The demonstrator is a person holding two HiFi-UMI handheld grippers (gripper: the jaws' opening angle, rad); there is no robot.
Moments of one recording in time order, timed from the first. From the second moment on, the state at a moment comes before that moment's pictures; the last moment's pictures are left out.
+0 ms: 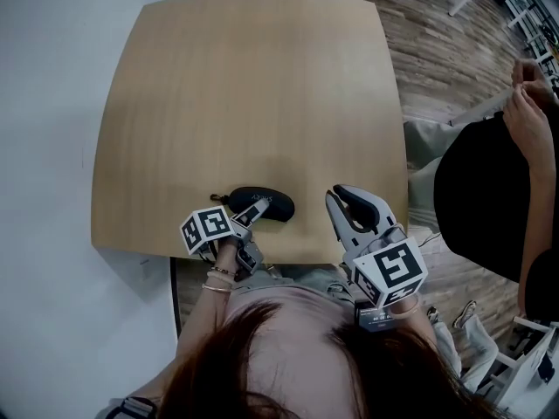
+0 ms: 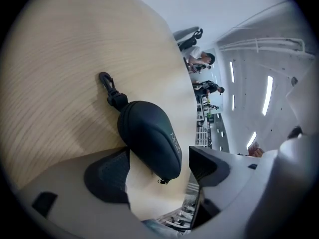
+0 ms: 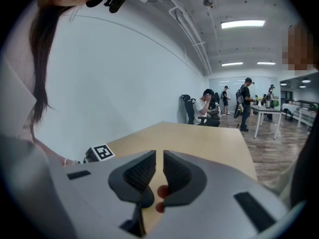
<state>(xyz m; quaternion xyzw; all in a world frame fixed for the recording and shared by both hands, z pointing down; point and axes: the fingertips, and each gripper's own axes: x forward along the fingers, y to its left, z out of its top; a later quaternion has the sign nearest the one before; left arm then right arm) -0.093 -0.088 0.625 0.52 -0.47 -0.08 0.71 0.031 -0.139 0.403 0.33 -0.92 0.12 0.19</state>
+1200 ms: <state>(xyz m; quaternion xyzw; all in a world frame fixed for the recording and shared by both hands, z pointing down) -0.057 -0.157 0.636 0.63 -0.48 0.20 0.58 0.056 -0.143 0.413 0.35 -0.91 0.10 0.20</state>
